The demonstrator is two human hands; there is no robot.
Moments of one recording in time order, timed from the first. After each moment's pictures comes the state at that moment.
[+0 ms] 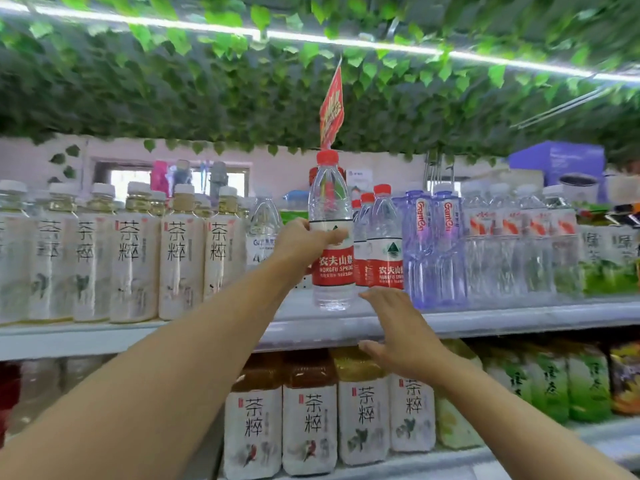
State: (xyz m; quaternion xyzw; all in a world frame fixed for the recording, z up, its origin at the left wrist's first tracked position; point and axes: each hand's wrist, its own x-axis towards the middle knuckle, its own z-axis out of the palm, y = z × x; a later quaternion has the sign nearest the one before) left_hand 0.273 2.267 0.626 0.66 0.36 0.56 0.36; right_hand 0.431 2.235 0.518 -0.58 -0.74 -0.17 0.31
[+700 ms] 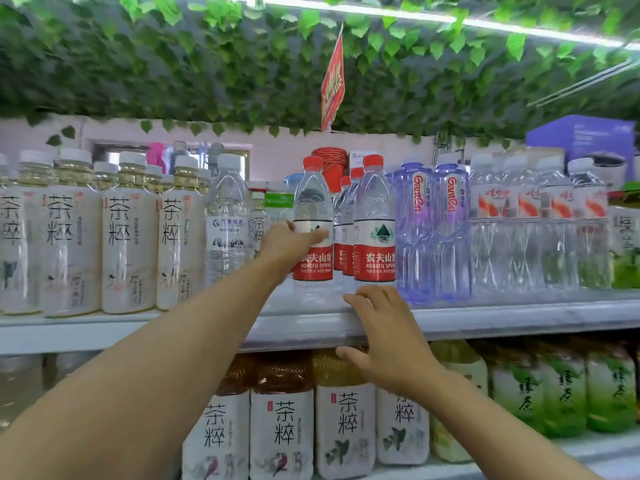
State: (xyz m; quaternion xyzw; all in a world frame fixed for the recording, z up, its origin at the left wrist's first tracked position) left_hand 0.307 2.363 0.604 0.62 0.41 0.58 0.34; right_hand 0.456 2.278 0.497 -0.54 -0.75 -0.23 0.30
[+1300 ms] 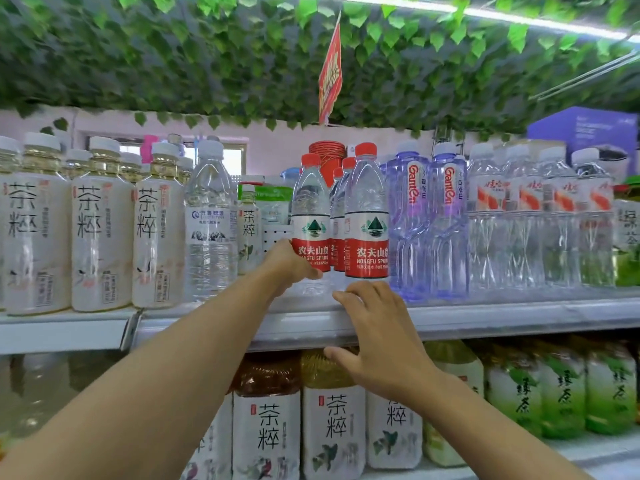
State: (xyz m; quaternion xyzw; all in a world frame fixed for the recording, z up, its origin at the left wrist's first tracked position) left_hand 0.326 2.383 0.580 0.67 0.49 0.46 0.30; right_hand 0.460 2.281 0.496 -0.52 -0.76 -0.25 0.31
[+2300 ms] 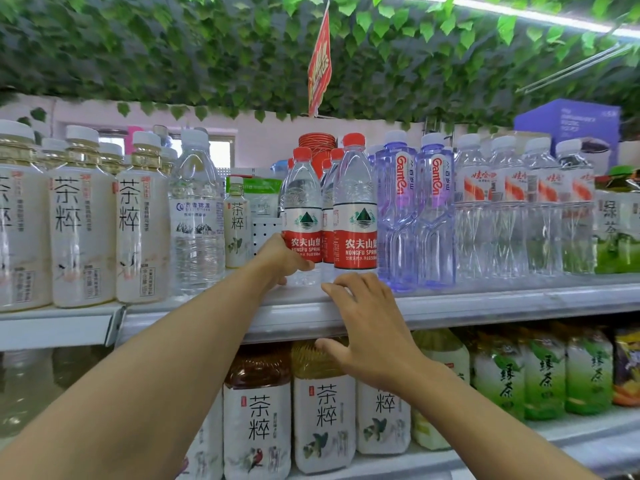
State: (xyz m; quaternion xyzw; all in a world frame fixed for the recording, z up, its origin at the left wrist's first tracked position) left_hand 0.333 2.374 0.580 0.67 0.51 0.45 0.31; right_hand 0.462 2.280 0.496 -0.52 -0.76 -0.26 0.29
